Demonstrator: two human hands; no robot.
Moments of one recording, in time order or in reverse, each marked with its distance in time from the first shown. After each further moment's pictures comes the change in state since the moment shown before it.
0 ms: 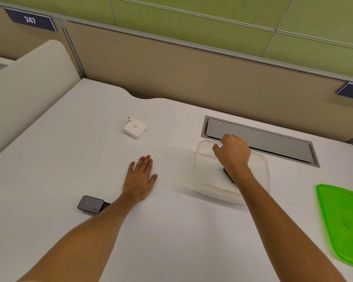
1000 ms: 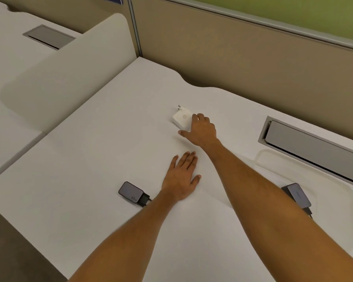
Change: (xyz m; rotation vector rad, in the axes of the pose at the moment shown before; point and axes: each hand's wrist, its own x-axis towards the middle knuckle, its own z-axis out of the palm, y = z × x) left_hand 0.004 0.001 0.001 -0.031 0.004 -0.018; right_hand 0.058 -0.212 0.144 0.058 -0.329 -0.480
